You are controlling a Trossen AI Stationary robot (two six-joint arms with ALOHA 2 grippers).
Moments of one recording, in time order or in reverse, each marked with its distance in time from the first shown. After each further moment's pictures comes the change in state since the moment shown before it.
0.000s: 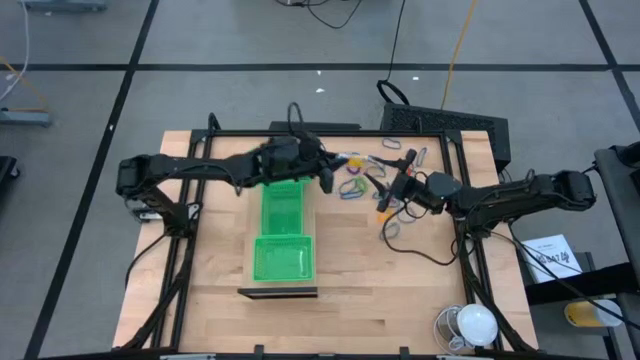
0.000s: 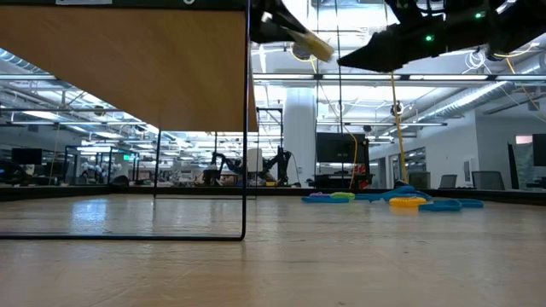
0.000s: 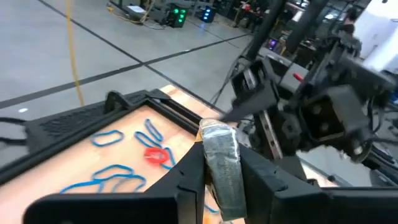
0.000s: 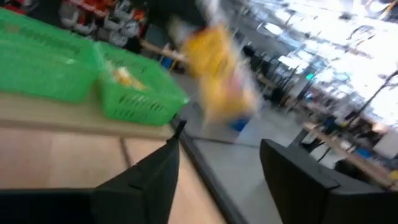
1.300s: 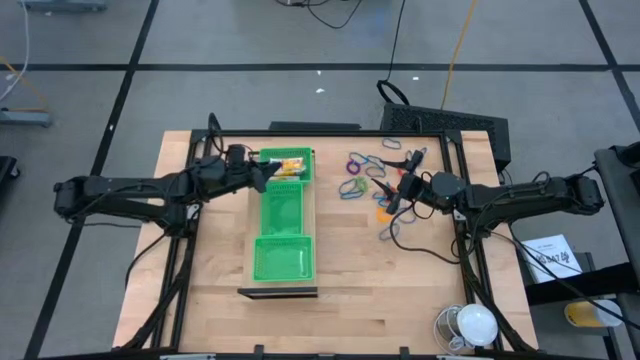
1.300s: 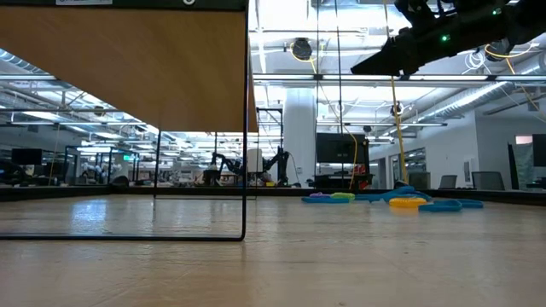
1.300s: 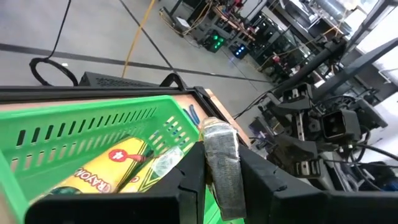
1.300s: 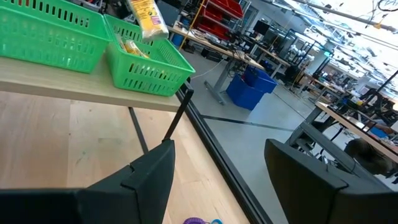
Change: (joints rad) left arm 0.001 -0.643 -0.653 0.040 -0.165 -0.358; right arm -0.003 -0.133 0.000 -0.256 -0.002 0.071
